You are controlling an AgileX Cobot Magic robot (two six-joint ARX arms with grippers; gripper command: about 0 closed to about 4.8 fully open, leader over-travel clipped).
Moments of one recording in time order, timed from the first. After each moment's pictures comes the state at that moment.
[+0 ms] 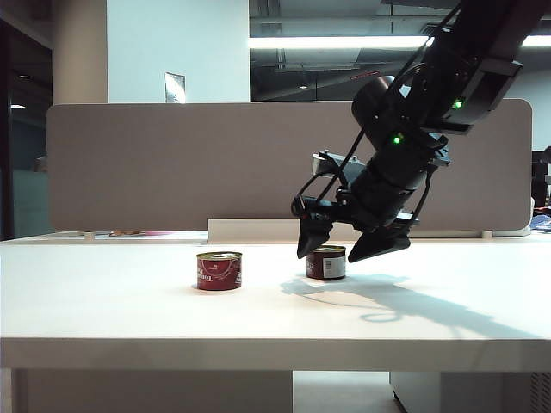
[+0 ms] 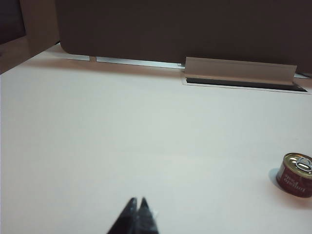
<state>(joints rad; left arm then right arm) -0.03 0.00 0.01 -0.02 0.00 -0.06 0.41 1.99 1.21 0.08 -0.10 0.06</state>
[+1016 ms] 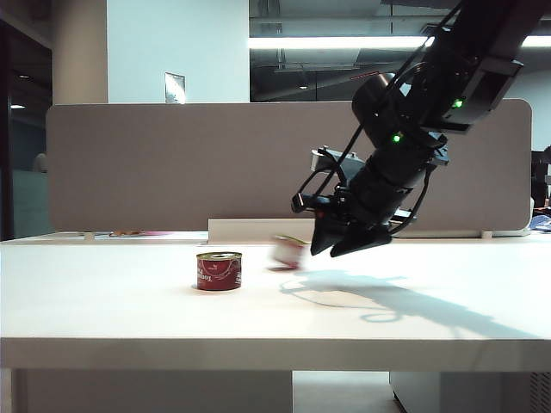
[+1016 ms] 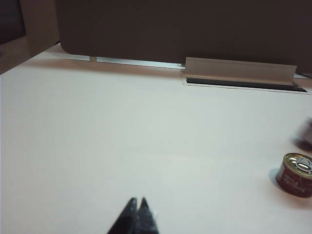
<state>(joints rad) -0.03 0.00 0.01 -0.02 0.00 -0.06 0.41 1.98 1.21 0.10 -0.11 0.06</state>
